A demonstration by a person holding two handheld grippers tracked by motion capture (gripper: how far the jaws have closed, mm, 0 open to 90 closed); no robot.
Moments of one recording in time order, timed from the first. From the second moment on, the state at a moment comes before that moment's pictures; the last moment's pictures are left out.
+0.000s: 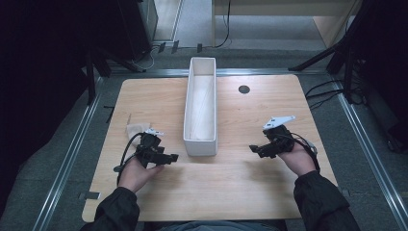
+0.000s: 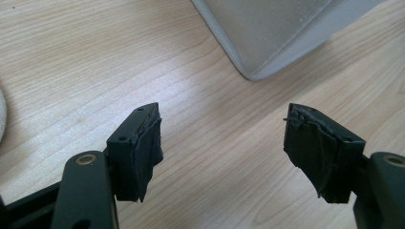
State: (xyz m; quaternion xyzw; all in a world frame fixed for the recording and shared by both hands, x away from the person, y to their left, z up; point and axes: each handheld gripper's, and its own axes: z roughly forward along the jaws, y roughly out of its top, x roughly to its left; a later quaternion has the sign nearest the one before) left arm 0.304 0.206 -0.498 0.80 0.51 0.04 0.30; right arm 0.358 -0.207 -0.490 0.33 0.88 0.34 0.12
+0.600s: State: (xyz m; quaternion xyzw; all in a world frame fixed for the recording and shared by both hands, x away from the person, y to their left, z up) left arm 0.317 0.209 -0.485 0.79 0.54 0.04 0.29; right arm 0.363 -0.204 -0.494 0.32 0.88 0.33 0.12
